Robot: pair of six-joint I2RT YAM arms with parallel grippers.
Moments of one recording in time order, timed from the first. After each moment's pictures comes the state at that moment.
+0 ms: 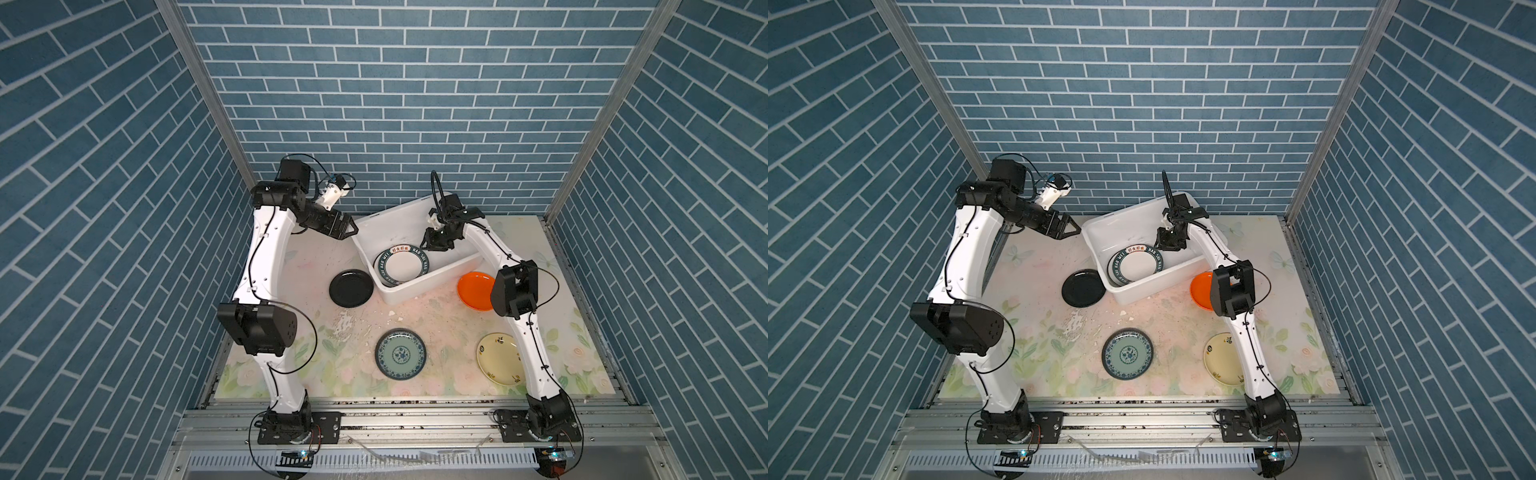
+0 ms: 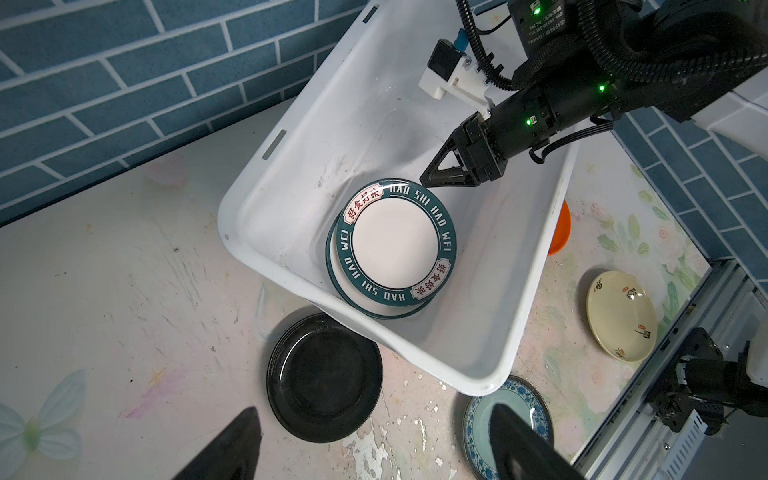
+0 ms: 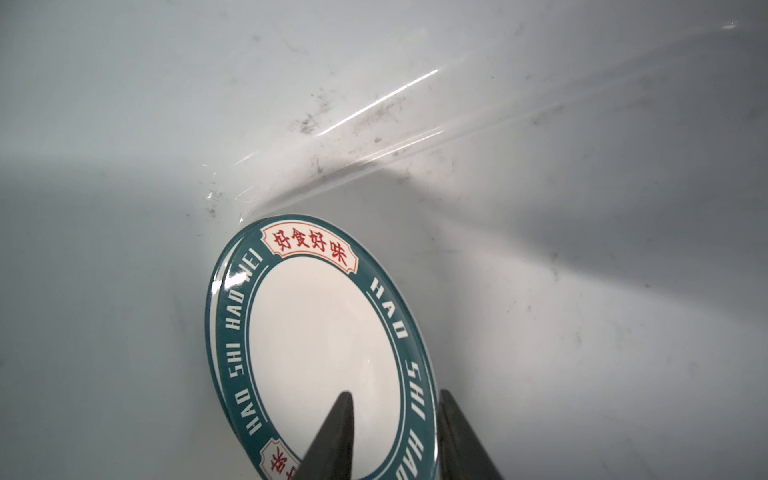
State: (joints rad) left arm -0.07 1.89 2.25 -1.39 0.52 0.35; right arm 0.43 2.56 2.49 -1.04 -0.39 0.26
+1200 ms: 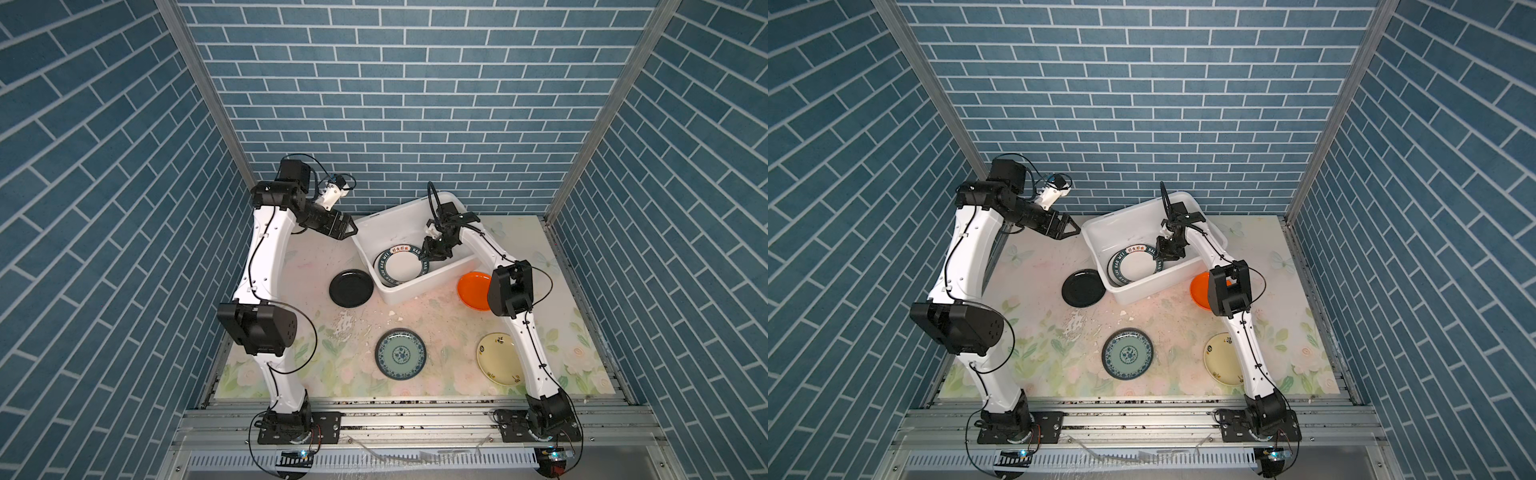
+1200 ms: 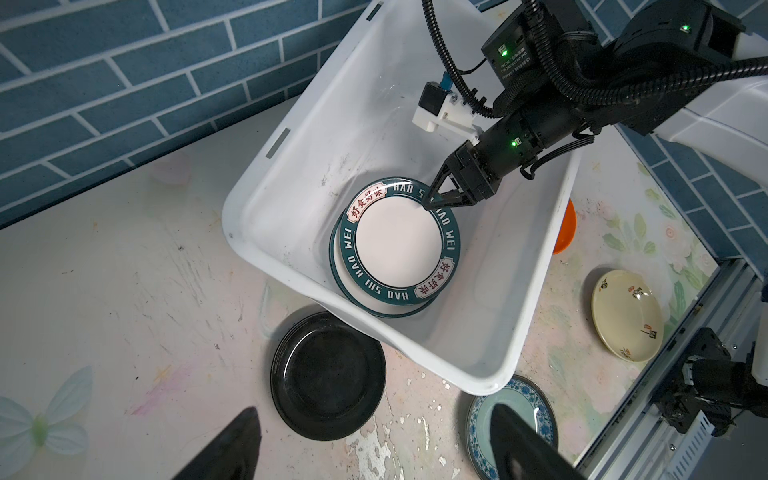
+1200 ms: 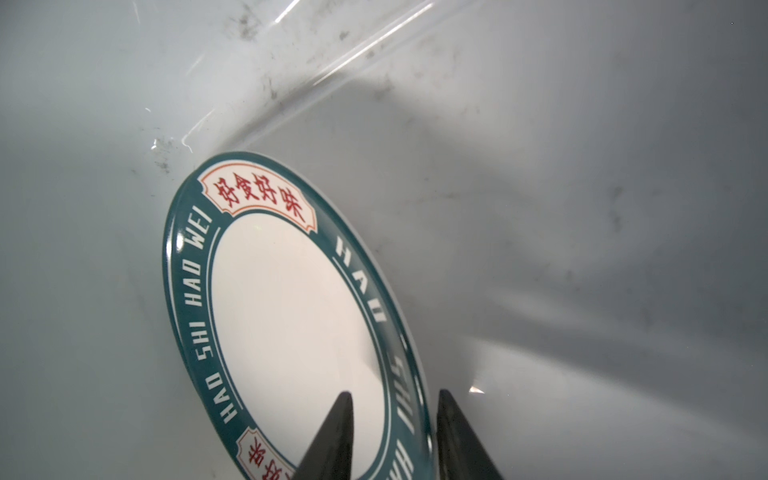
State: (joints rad) left arm -0.07 1.89 2.25 -1.39 0.51 0.36; right arm 0.44 2.62 2.49 -1.11 -0.47 0.26
